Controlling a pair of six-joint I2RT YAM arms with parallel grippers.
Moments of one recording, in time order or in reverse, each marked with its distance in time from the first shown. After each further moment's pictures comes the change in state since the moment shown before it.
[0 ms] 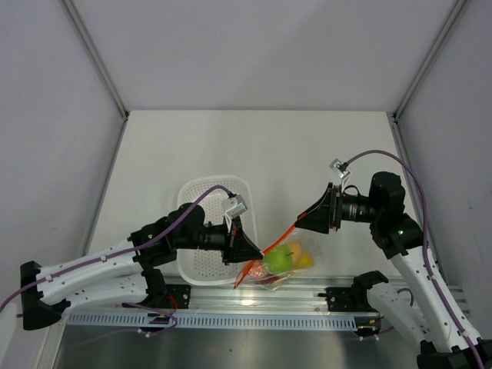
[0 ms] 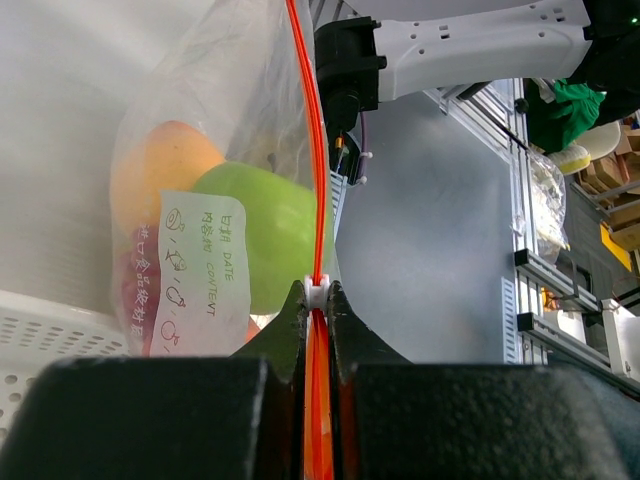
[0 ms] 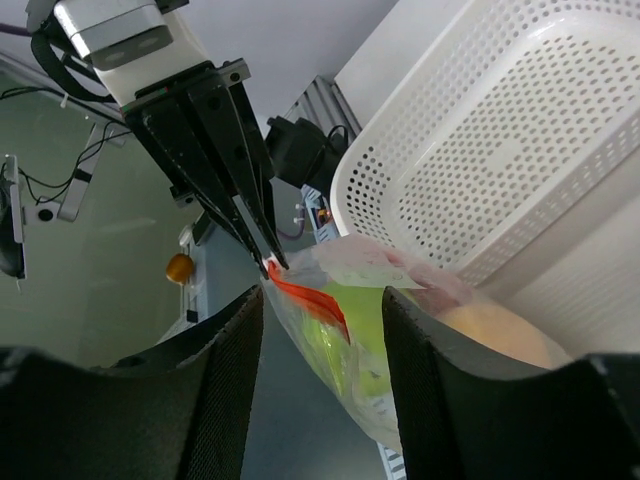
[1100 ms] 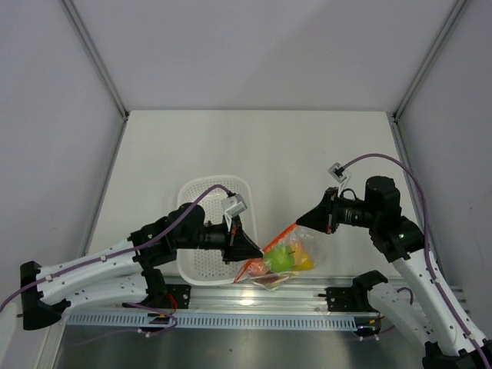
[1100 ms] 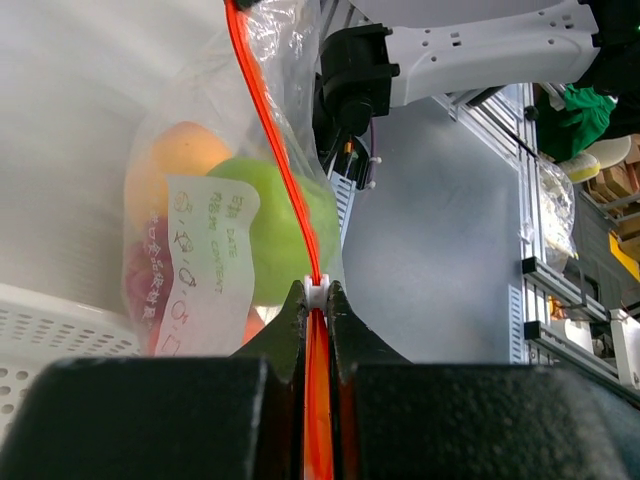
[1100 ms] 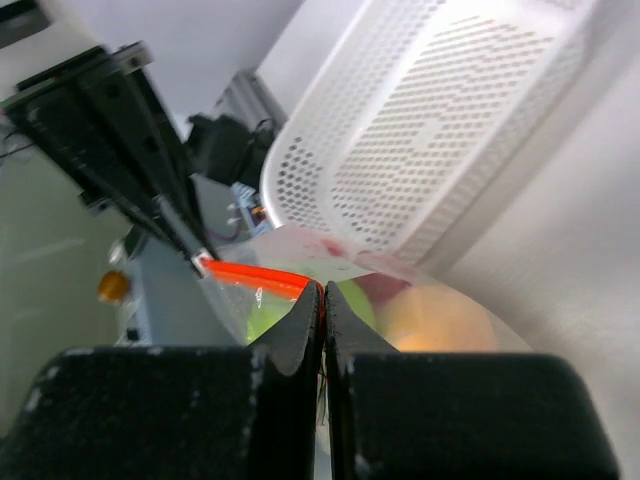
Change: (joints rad) left arm 0.000 0.001 0.002 -0.004 -0.017 -0.001; right arm 0.068 -0.013 0.000 -0.117 0.191 -0.100
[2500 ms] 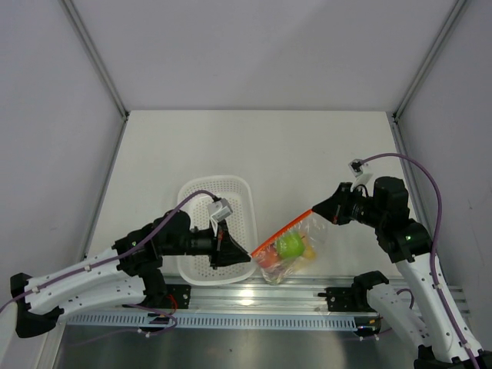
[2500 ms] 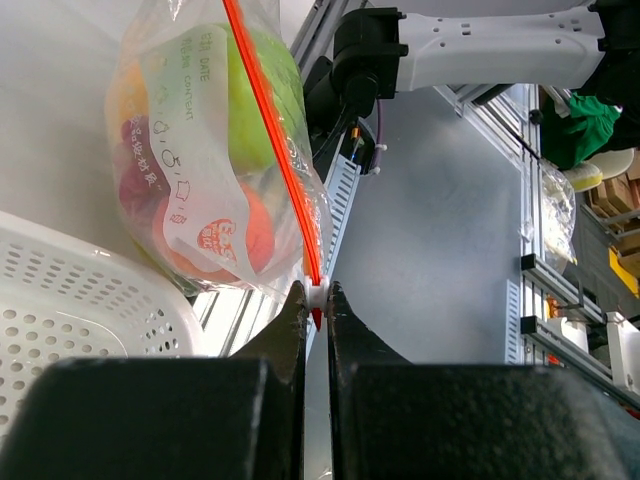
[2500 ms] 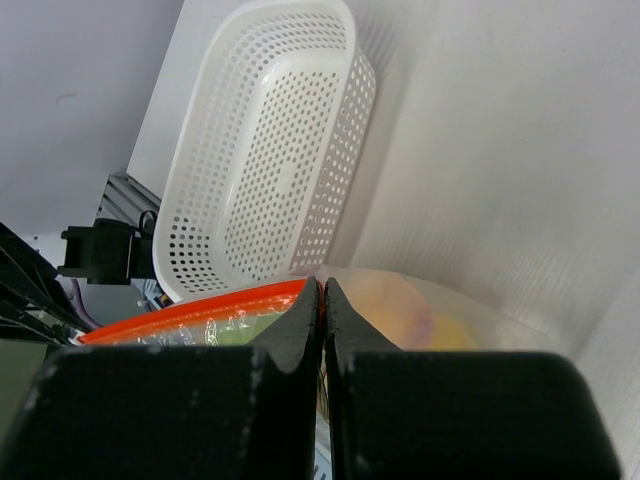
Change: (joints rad) left arm 0.000 -0.151 -0.042 -0.121 -0.045 -0.027; right arm -0.101 -0.031 0.039 -0.143 0.350 0.013
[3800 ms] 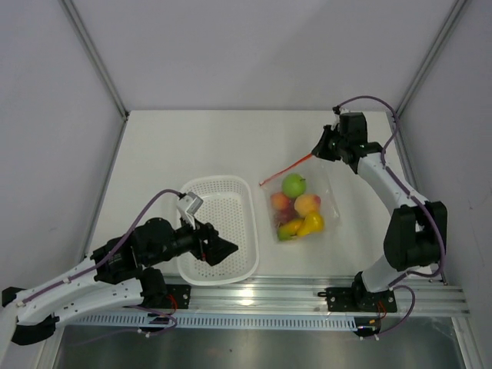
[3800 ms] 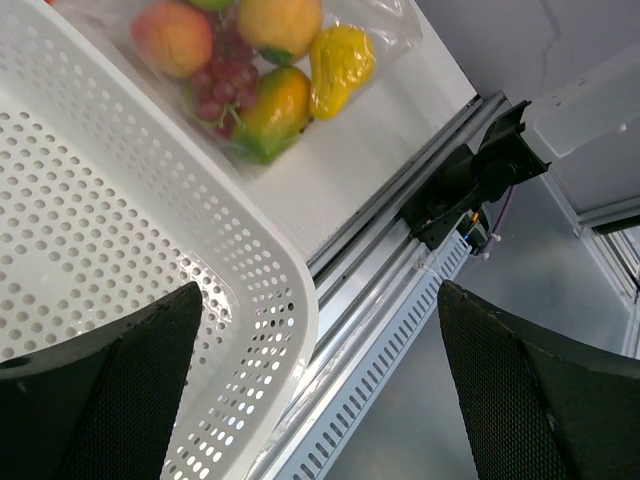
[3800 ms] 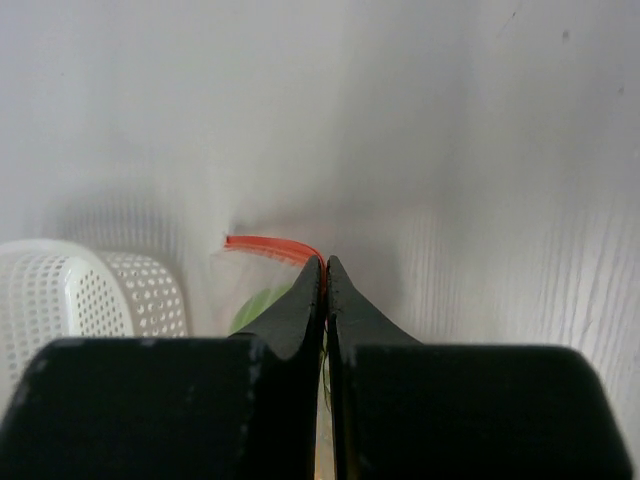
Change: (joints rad) left arm -0.002 -0.173 0.005 -0.232 -0.433 -0.080; right arm -0.073 0.855 0.391 0.271 0.322 -0.044
